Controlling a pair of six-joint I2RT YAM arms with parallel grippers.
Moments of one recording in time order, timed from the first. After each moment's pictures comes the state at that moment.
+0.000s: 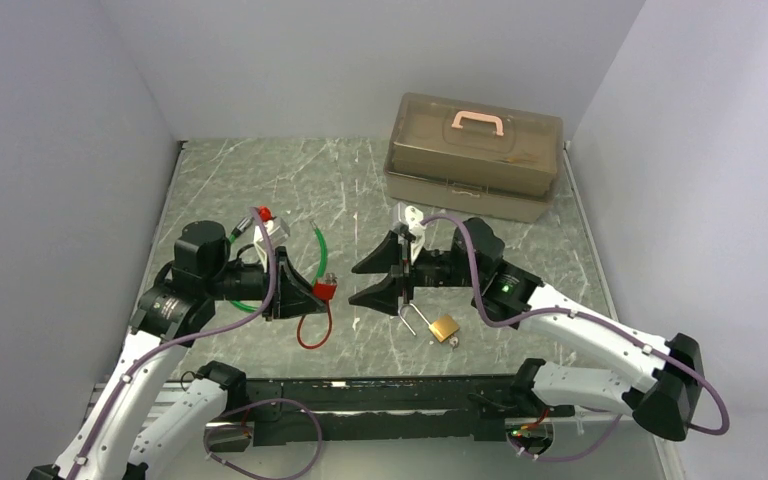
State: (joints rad) left arm -0.36 0.71 0.90 -0.60 1.06 -0.20; right arm 0.93 1.04 0.88 0.14 -0.59 0.16
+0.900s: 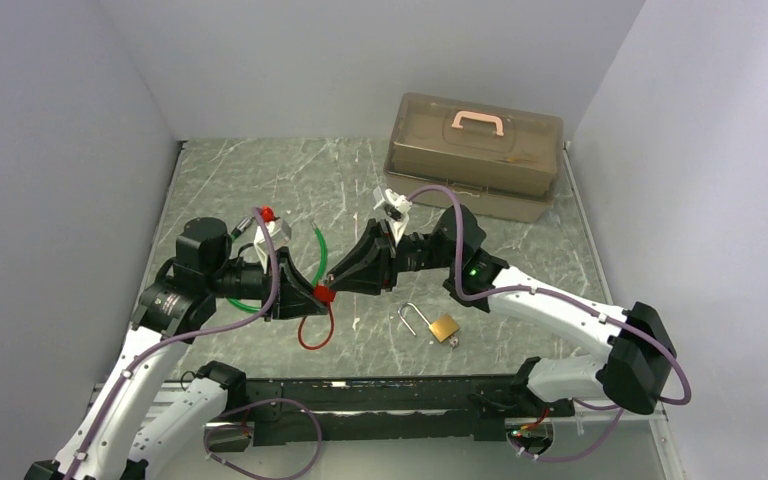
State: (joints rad) left arm -0.36 0.73 0.91 -0.61 1.13 -0.13; right arm 0.90 1.26 0.92 0.55 -0.84 0.45
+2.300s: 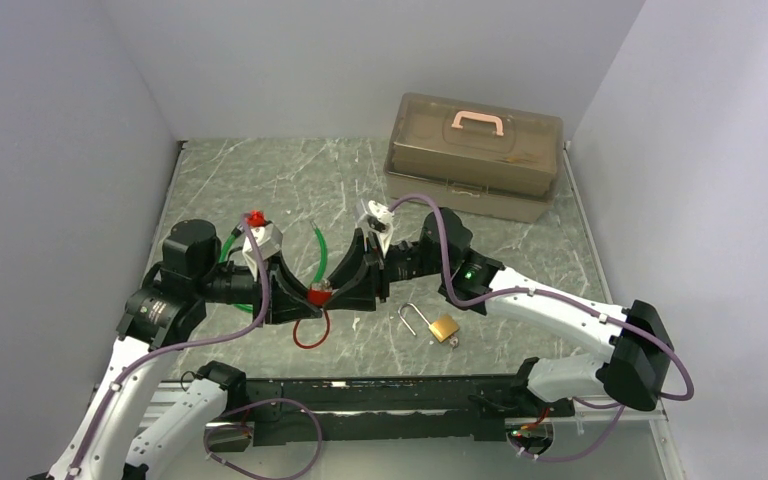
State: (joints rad) left arm -0.36 0.71 0.98 -0.69 1.15 -0.04; right arm 0.96 1.28 0.96 0.40 -0.84 0.39
